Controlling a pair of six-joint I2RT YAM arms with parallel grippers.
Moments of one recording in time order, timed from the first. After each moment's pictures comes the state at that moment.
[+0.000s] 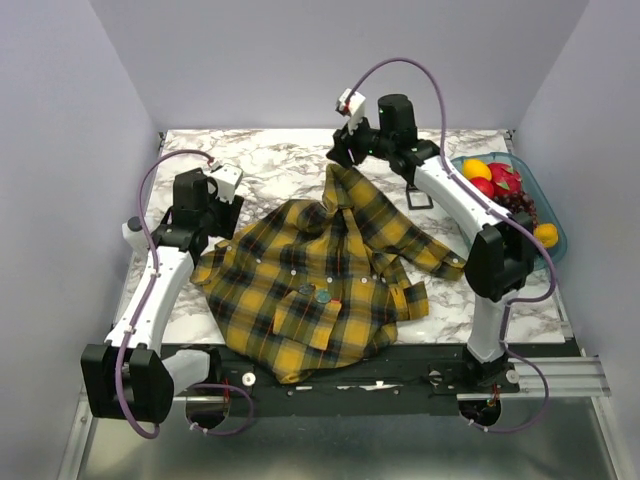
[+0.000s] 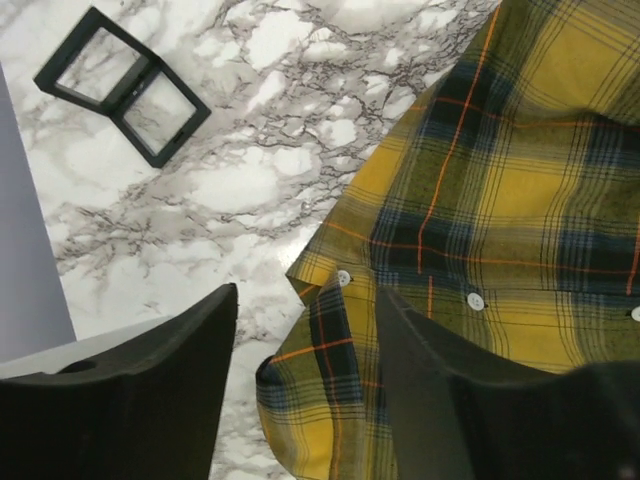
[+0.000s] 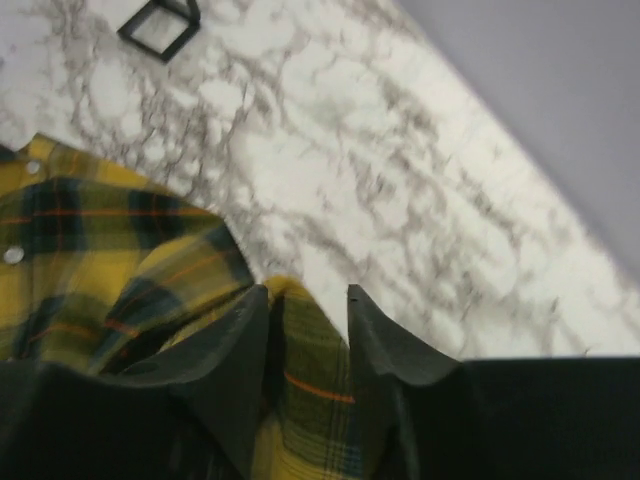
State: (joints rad) left arm -0.09 1.15 0.93 -0.43 0.06 0.28; right arm 0.46 1.92 1.76 -0.25 -0.50 -0.31
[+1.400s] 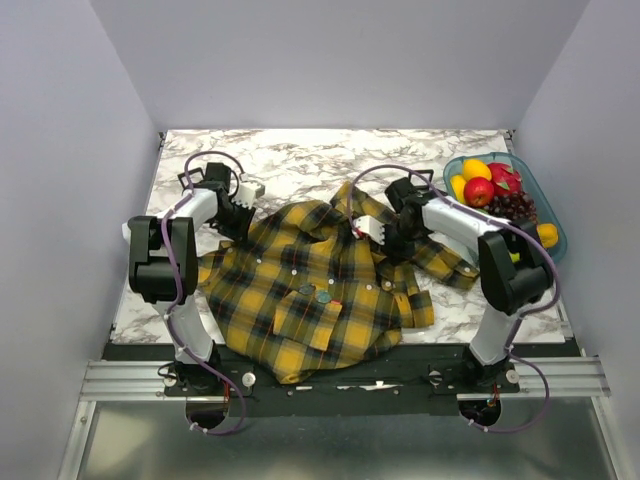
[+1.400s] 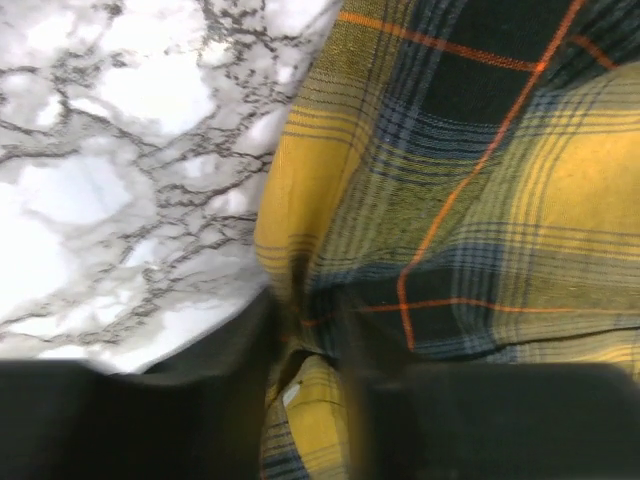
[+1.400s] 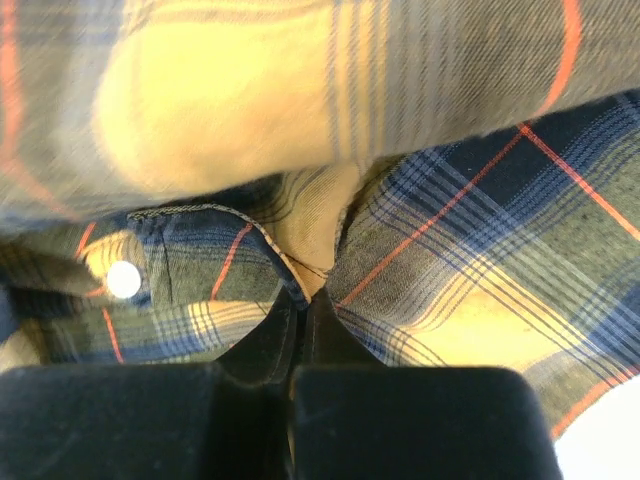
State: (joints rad) left arm -0.04 1.86 1.24 -0.62 0.28 0.40; right arm 0.43 1.86 1.26 -0.80 -0.35 -1.02
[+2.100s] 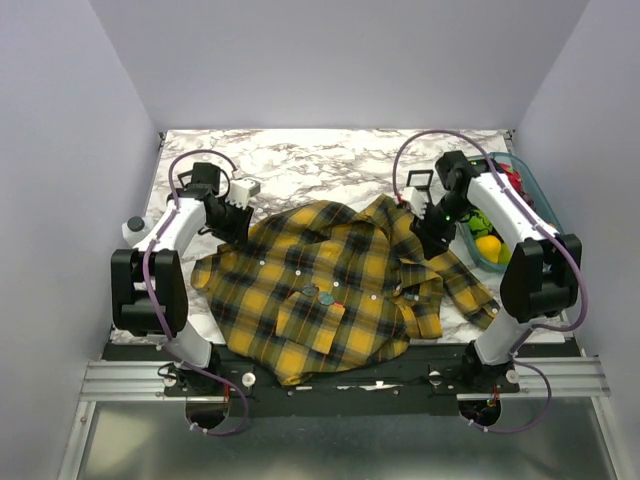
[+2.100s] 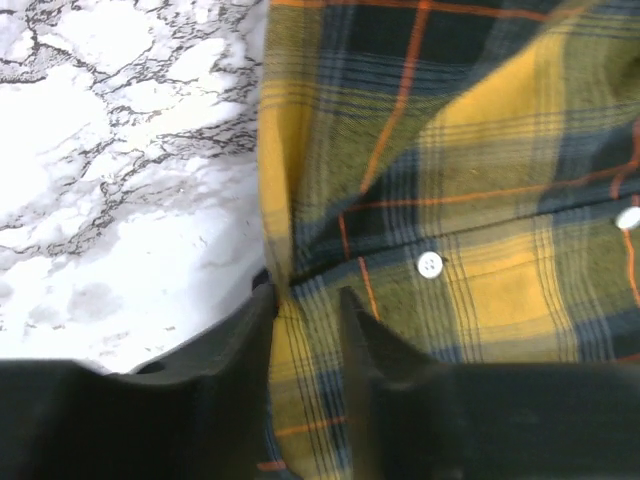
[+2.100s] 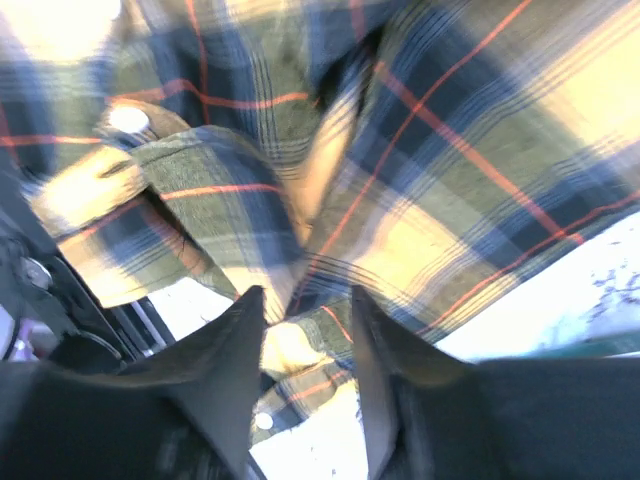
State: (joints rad) left arm -0.03 1.63 1.15 -0.70 0.37 0.39; right arm 0.19 1.70 1.40 -1.26 -0.40 -1.02
